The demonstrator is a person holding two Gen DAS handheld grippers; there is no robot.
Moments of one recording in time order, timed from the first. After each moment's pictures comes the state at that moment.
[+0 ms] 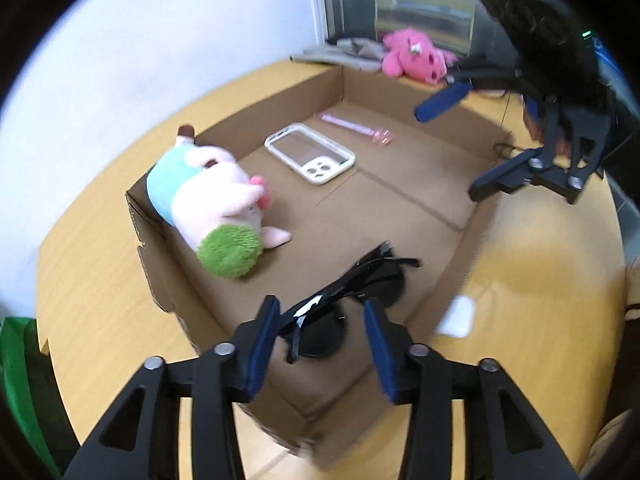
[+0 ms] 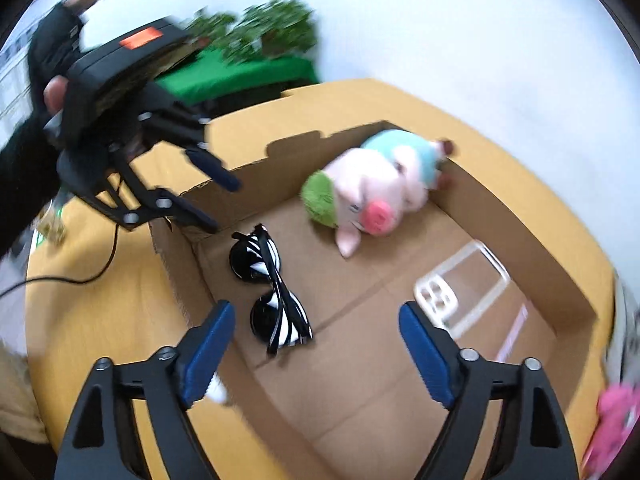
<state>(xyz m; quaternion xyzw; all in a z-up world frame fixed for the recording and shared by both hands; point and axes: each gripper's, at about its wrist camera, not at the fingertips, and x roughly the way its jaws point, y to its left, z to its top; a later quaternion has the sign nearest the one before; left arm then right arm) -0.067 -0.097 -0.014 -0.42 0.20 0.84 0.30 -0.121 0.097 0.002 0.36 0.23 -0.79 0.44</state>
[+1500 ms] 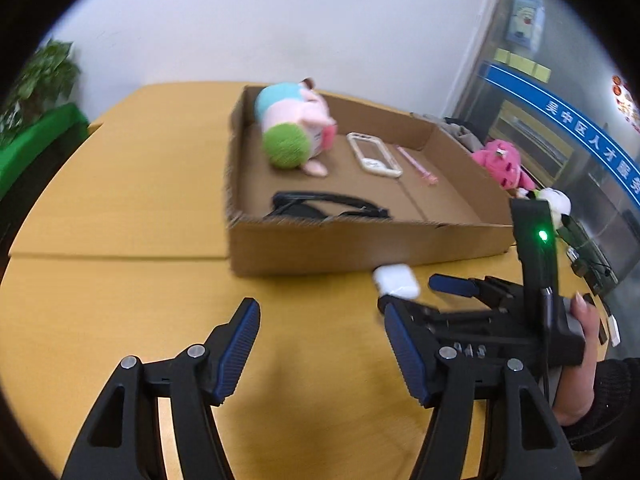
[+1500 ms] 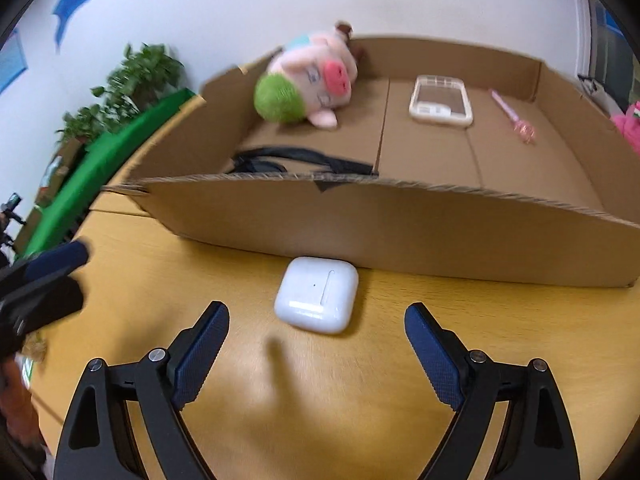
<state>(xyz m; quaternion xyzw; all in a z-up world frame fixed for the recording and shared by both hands) 0.059 -0.126 -0.046 -0.39 -0.09 0.91 0.11 -0.046 0.071 -0.110 0.45 0.02 -0.85 0.26</state>
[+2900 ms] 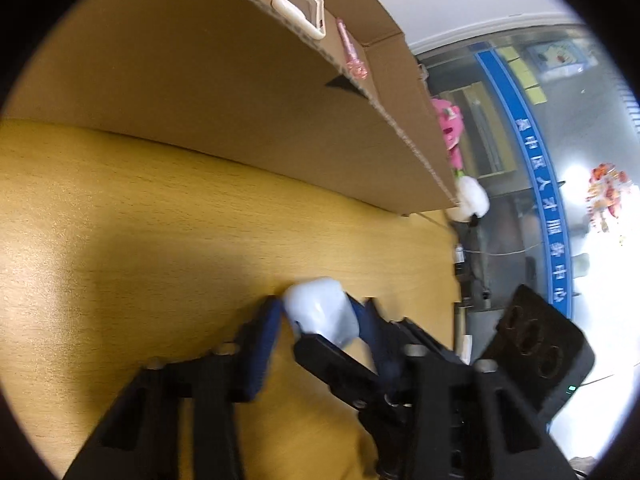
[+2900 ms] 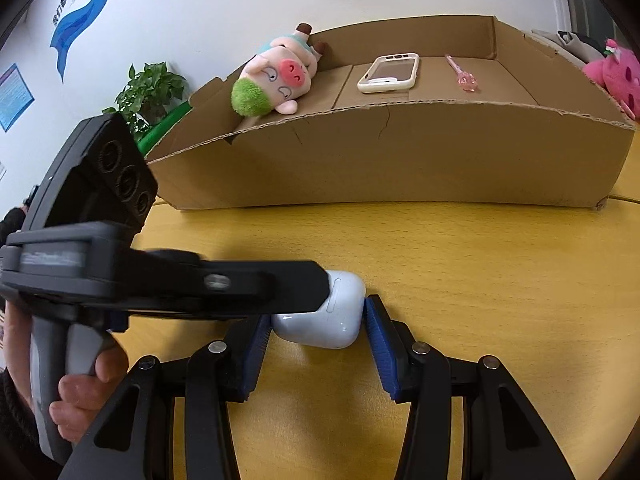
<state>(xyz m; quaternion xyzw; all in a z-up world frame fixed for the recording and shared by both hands) -0.024 -0.005 -0.130 -0.55 -0.33 0.71 0.27 -0.017 0.170 -0.106 0.46 -0.04 -0.84 0.29</state>
